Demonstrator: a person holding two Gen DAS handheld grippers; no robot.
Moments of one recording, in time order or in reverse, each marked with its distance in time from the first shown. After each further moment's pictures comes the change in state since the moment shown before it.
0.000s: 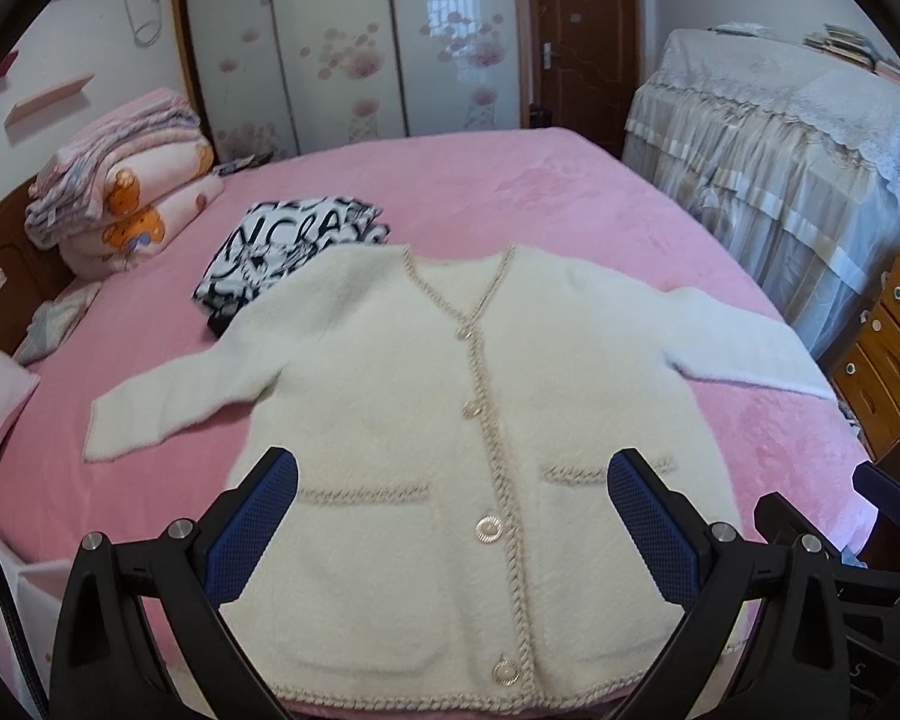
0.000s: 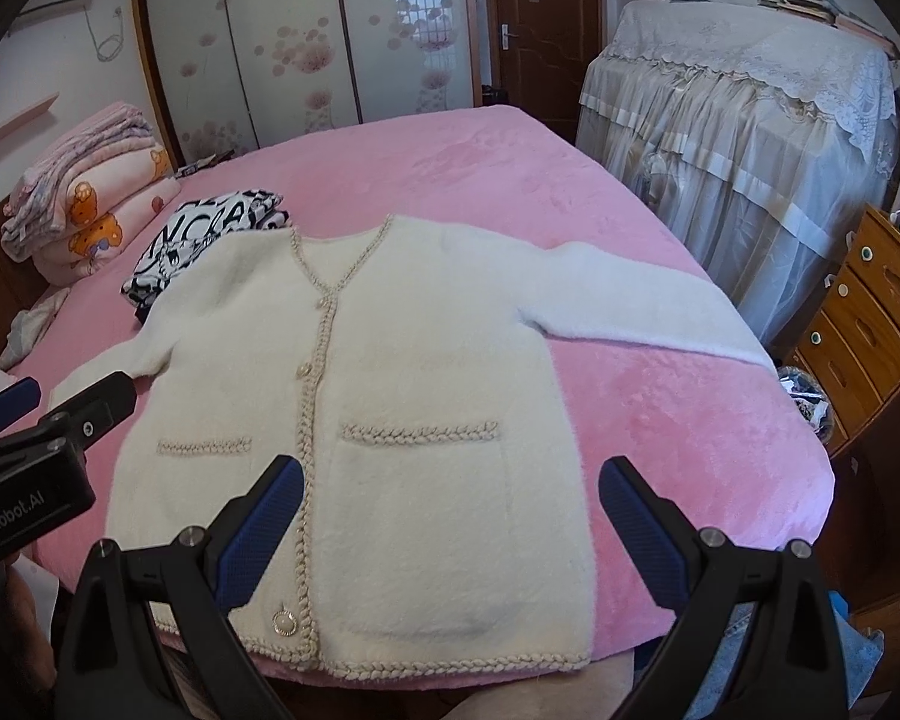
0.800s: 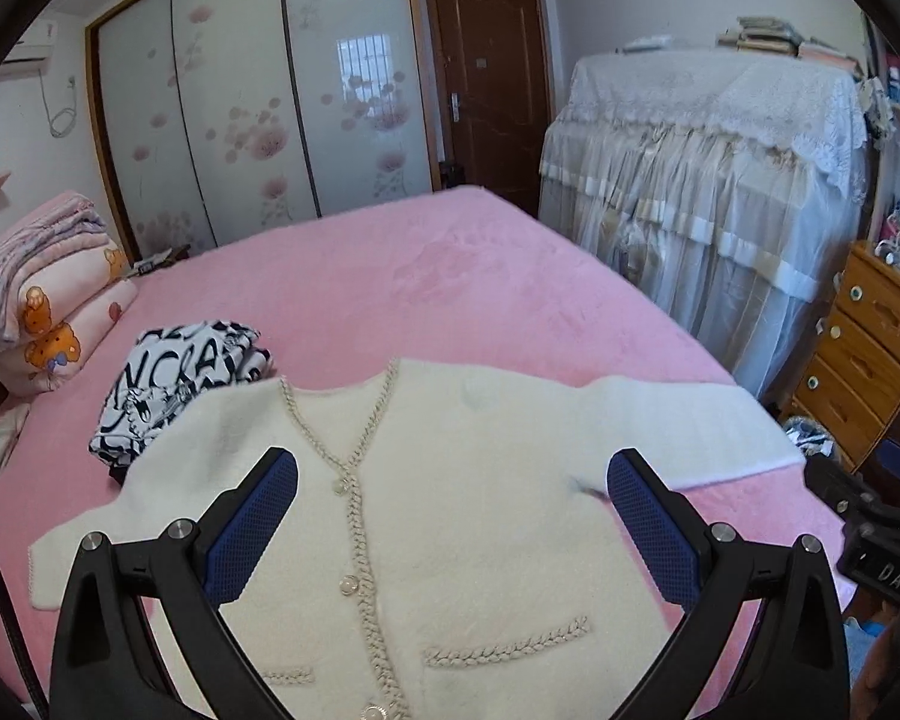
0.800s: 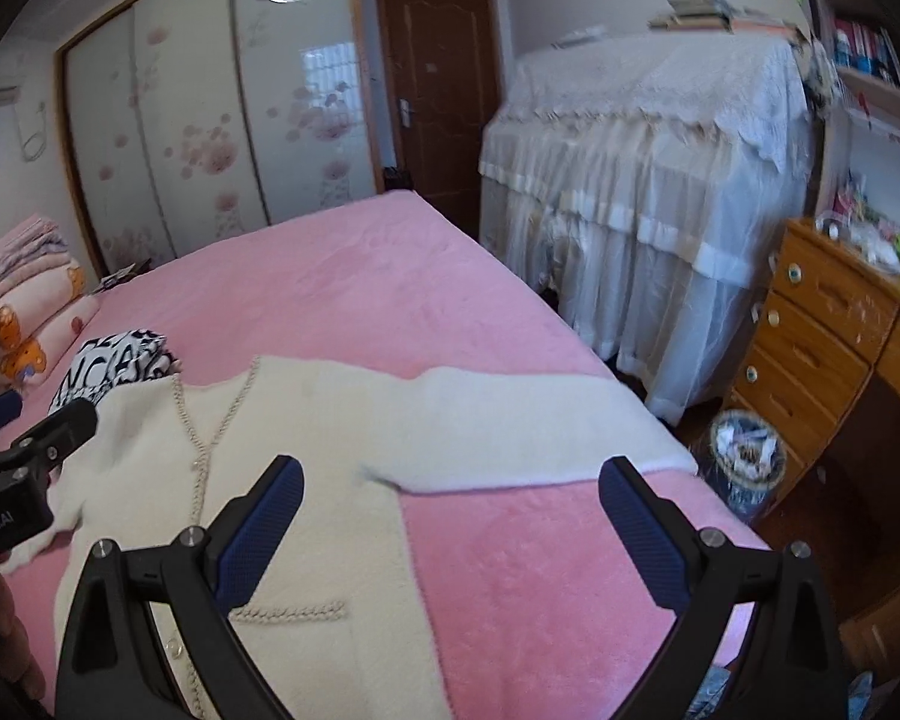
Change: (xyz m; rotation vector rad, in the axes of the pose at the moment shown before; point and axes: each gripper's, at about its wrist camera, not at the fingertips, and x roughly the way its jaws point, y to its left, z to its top) left arm 0.075 -0.125 0.109 0.145 -0.118 -0.125; right arm 0.039 -0.142 0.083 0.199 -0.144 -0.142
